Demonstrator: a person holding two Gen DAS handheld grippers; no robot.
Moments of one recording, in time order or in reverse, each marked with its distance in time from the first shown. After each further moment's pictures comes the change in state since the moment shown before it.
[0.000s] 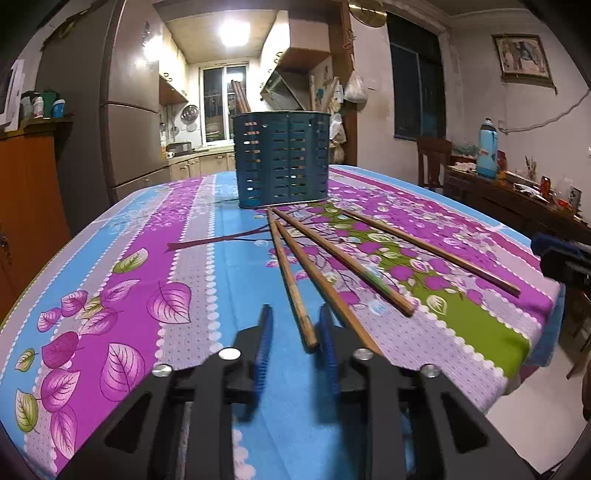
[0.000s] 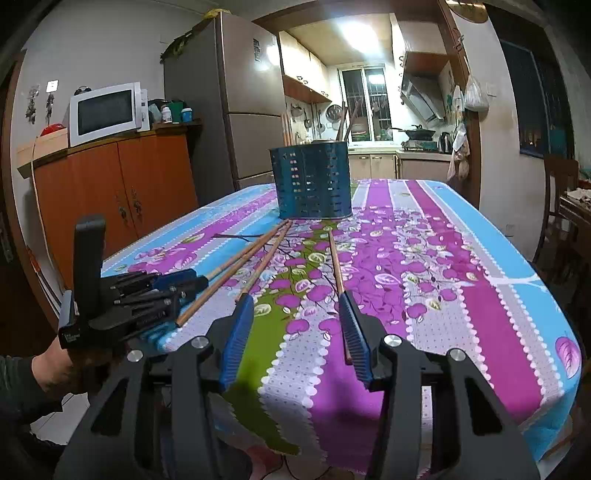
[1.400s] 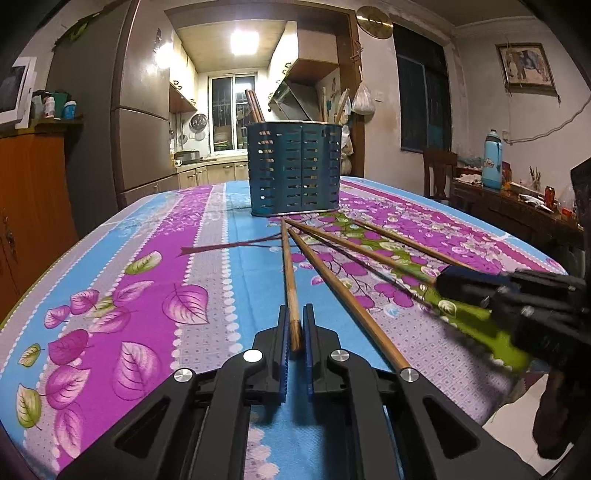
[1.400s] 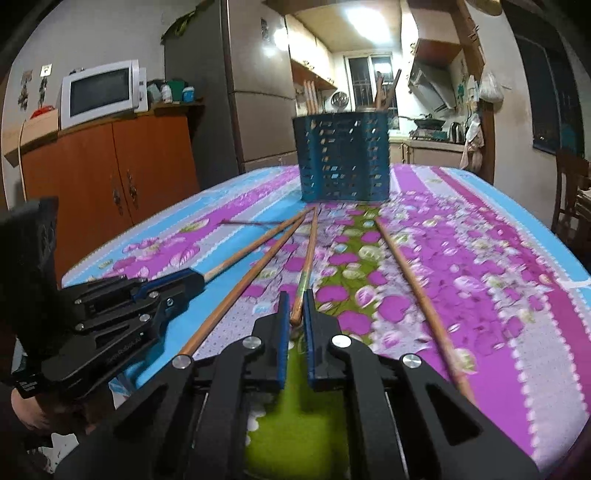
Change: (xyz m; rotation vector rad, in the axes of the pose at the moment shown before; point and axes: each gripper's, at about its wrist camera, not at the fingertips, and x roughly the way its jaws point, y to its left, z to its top) left arm -0.011 0.006 -0.004 -0.015 -0.052 0.016; right arm 0.070 0.041 0.008 -0.012 0.033 0.000
